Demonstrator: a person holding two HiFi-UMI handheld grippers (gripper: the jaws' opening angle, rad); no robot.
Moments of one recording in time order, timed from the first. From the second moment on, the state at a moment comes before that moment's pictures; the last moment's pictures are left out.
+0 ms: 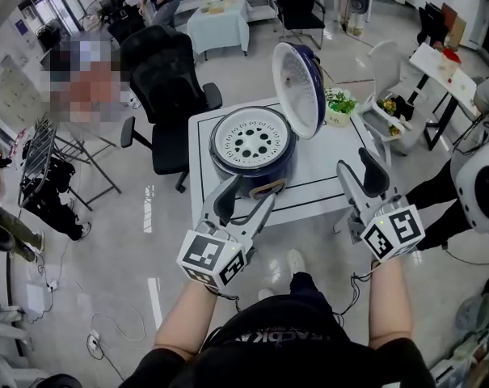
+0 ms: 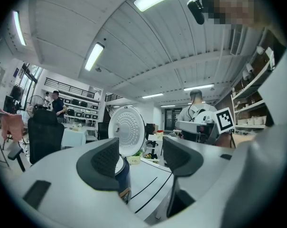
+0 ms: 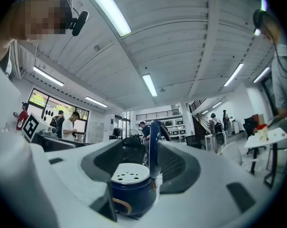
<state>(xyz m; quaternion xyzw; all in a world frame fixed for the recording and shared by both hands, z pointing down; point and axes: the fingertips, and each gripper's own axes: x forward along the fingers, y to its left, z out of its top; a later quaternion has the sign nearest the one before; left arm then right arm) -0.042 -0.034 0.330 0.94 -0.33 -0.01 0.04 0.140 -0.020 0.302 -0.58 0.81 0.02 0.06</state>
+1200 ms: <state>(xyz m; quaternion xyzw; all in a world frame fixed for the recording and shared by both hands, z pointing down) -0.017 -0.096 0.334 0.94 -0.34 -0.01 0.06 0.193 -0.111 0.310 -0.59 0.80 0.00 0.05</state>
